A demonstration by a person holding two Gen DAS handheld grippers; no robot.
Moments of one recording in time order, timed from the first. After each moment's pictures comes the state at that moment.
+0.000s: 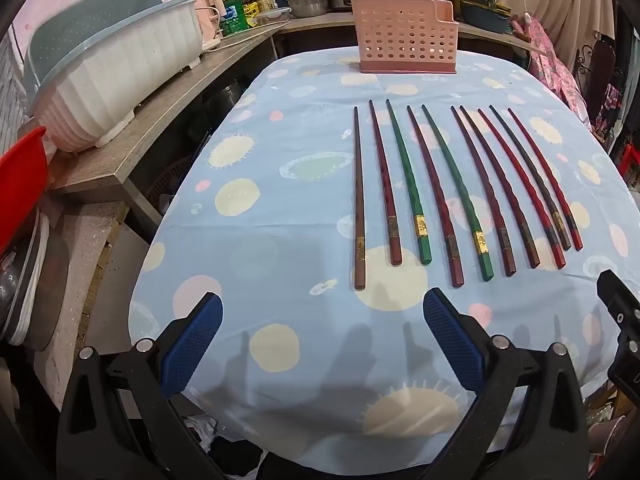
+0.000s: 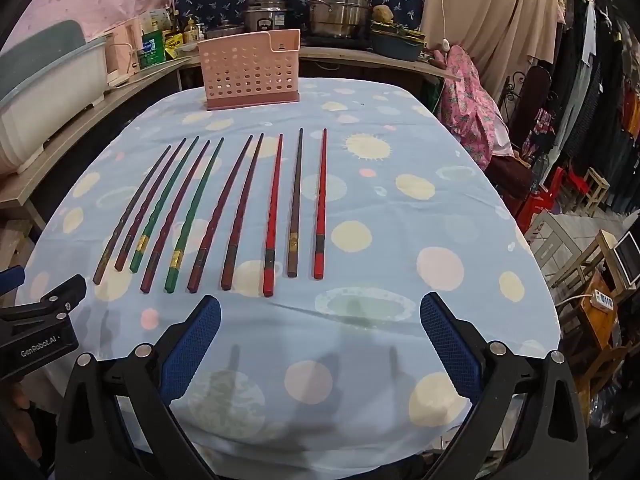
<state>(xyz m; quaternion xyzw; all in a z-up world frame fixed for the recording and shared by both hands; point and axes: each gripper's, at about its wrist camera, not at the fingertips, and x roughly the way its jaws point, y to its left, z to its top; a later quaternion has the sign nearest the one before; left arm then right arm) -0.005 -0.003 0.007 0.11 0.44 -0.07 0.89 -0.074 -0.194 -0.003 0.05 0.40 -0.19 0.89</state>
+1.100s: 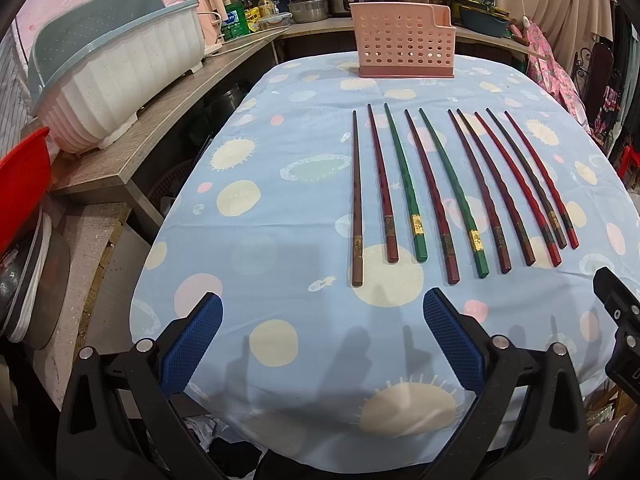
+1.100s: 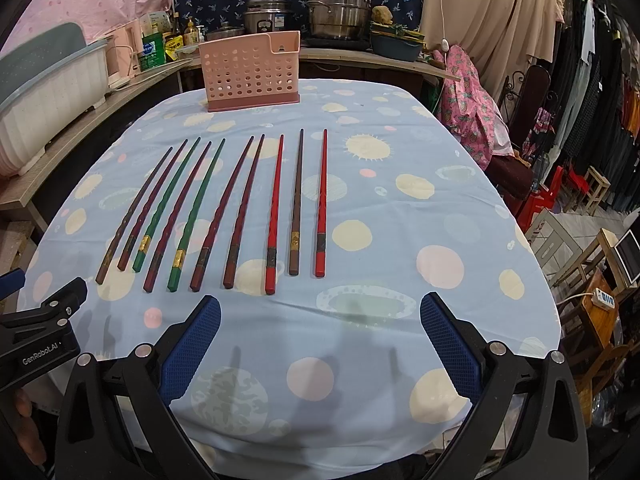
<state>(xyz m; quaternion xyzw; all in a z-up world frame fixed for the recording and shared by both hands) -0.007 0.003 0.013 0.11 0.44 -0.07 0.89 -0.074 -0.192 -0.001 0.05 0.40 -0.19 0.89</state>
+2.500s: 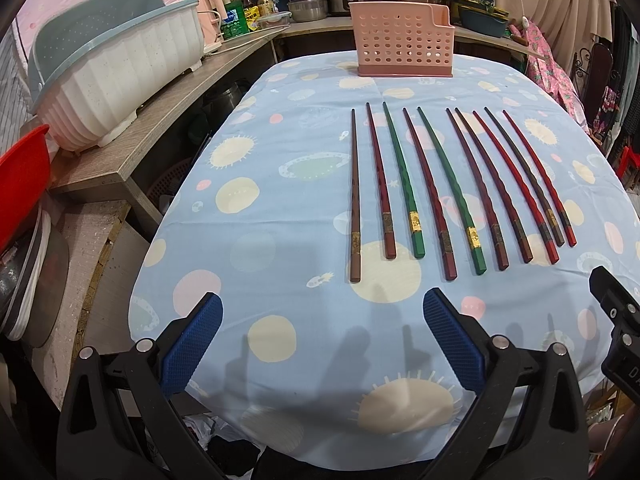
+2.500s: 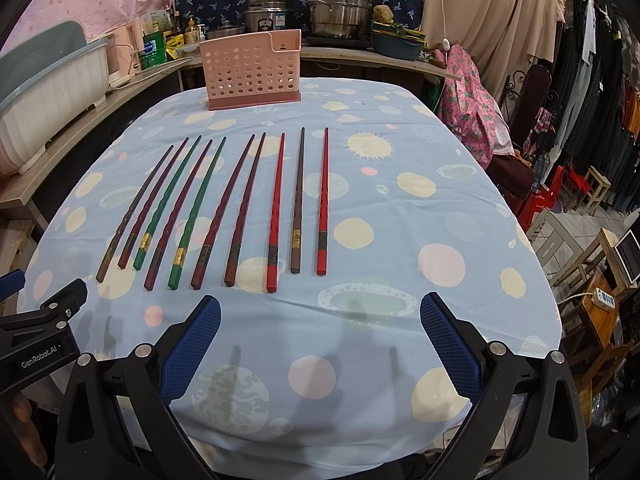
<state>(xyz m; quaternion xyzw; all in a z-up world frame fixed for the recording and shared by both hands) -0.012 -0.002 0.007 0.11 0.43 -0.07 0.89 -0.075 -0.192 -0.002 0.05 0.40 -0.19 0.90</state>
